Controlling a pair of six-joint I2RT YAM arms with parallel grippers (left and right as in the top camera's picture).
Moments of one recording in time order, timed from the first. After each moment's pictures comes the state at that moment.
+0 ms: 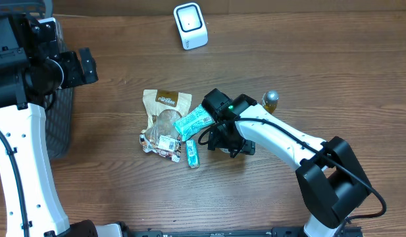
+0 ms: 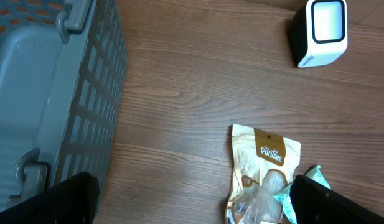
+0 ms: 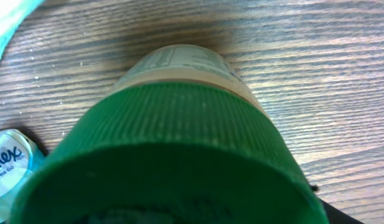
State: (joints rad) left arm 0.23 1.52 1.79 -1.18 0.12 -0.02; right arm 0.67 1.87 1.29 -1.02 -0.01 0.81
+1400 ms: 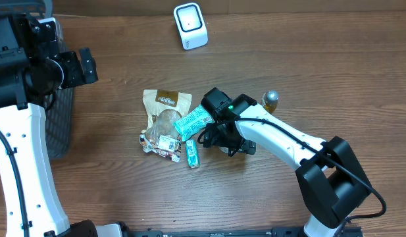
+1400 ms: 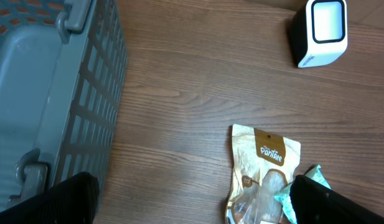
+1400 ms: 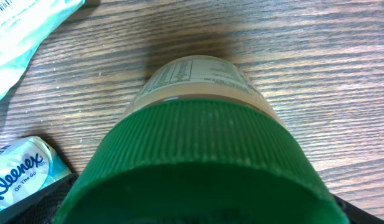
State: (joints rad) left arm 0.23 1.52 1.79 -1.18 0.12 -0.02; right arm 0.67 1.87 1.29 -0.99 -0.02 0.83
